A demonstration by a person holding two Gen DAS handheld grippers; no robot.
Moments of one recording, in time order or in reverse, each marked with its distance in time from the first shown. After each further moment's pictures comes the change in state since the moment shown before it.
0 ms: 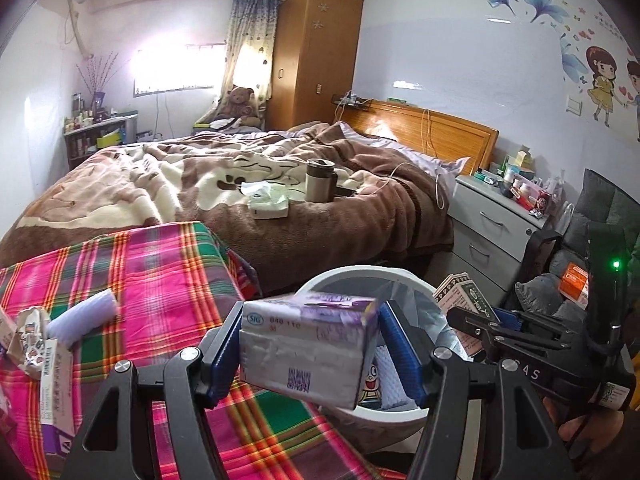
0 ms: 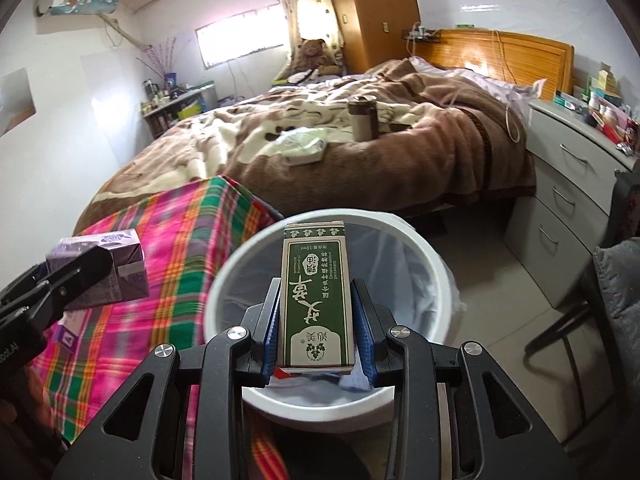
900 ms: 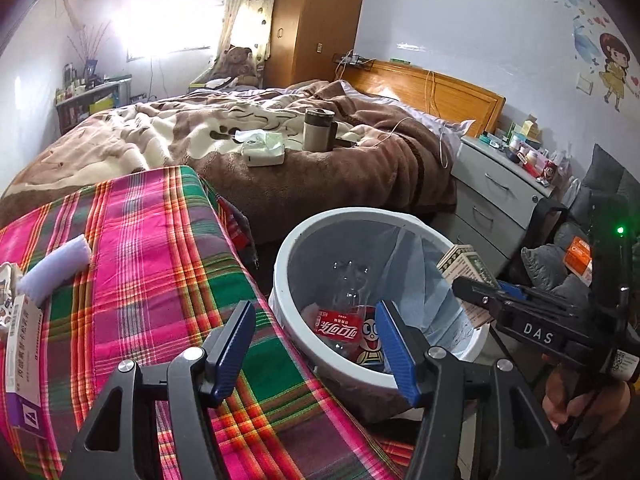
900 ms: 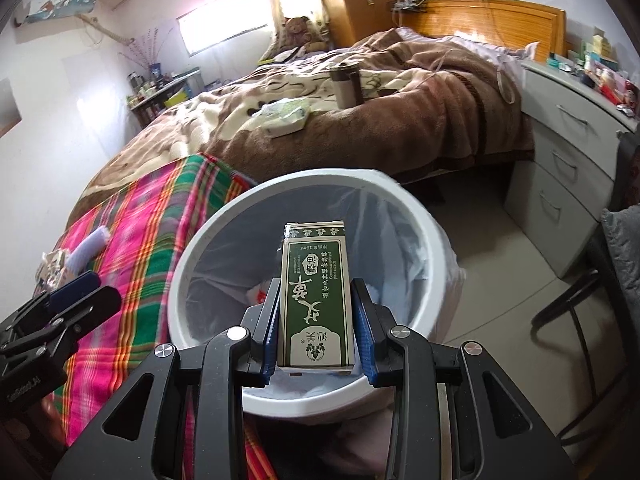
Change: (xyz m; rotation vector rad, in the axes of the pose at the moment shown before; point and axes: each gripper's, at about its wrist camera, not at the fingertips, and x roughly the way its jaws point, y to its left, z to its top) left arm 0.037 0.004 -0.036 -0.025 0.143 -0.007; right arm 0.022 -0.025 -0.015 0.049 0.093 0.029
